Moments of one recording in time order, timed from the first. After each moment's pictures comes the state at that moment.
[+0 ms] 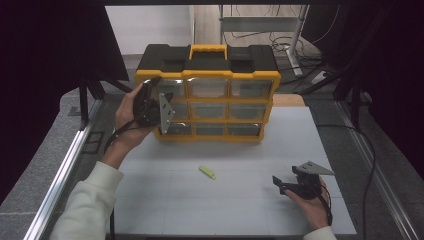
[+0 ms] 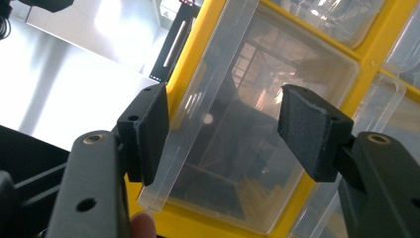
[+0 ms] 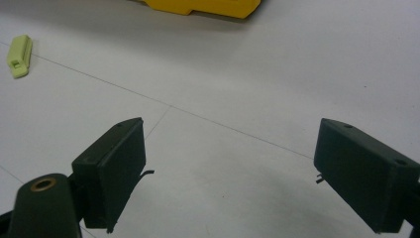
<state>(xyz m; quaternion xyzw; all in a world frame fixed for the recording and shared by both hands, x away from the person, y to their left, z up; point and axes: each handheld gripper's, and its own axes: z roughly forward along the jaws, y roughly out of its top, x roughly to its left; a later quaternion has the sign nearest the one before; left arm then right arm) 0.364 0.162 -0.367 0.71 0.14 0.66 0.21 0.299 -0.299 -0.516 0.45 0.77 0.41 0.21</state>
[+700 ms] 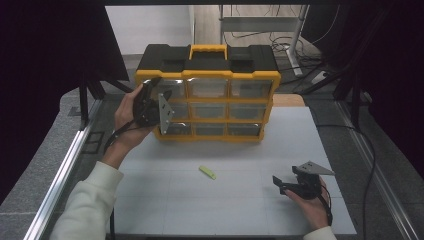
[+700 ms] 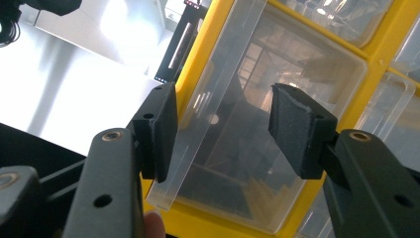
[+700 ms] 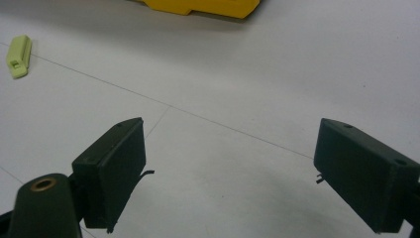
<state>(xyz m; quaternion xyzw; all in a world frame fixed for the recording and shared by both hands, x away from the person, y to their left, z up) 0.363 0.164 -0.367 0.71 0.13 0.66 0.21 0.299 -0.299 -0.516 0.45 0.77 0.41 0.21</state>
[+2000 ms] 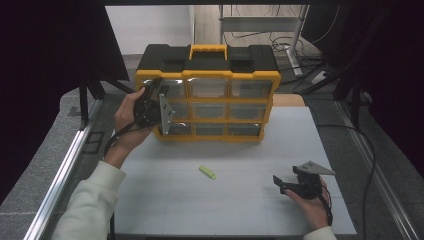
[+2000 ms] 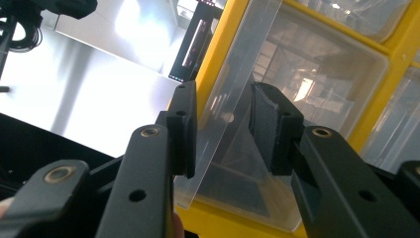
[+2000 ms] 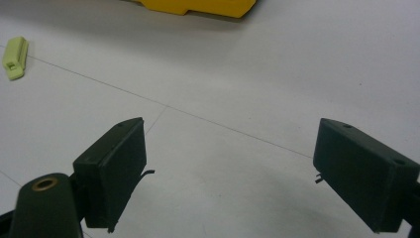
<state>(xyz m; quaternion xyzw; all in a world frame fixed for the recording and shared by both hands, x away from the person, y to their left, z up) 0.361 0.161 -0.365 0.69 0.13 0.69 0.19 0.299 -0.300 -0.516 0.45 0.76 0.41 0.21</state>
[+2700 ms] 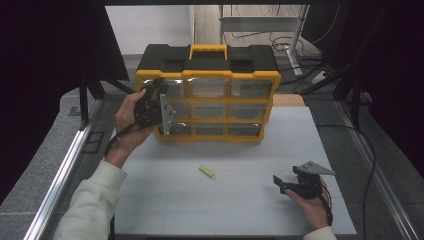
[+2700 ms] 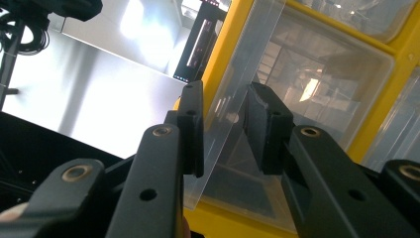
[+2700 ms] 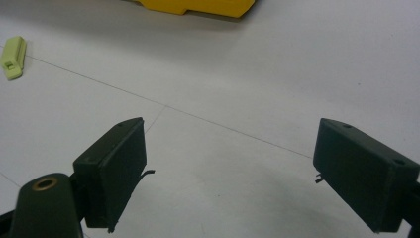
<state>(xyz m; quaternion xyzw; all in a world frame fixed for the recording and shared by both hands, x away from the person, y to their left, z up) 0.360 0.160 -0.364 0.69 0.13 0.69 0.18 0.299 -0.300 -0.516 0.46 0.76 0.41 0.21</state>
